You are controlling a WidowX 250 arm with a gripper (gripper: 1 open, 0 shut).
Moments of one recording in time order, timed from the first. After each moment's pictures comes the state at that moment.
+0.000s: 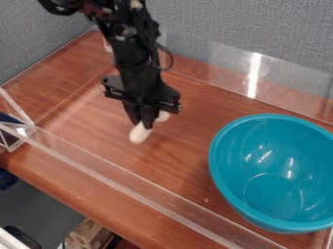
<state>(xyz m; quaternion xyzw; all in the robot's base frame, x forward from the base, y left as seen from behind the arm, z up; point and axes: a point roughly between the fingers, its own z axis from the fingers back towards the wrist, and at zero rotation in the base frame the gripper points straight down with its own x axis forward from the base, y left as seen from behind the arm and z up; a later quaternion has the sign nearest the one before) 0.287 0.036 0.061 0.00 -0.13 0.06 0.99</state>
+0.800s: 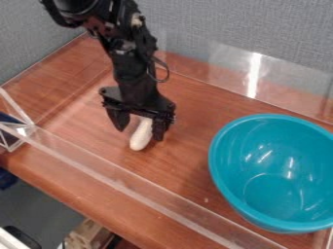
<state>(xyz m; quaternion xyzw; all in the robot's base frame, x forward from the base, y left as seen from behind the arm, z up) 0.286 0.045 0.049 0.00 -0.12 0.07 0.99</state>
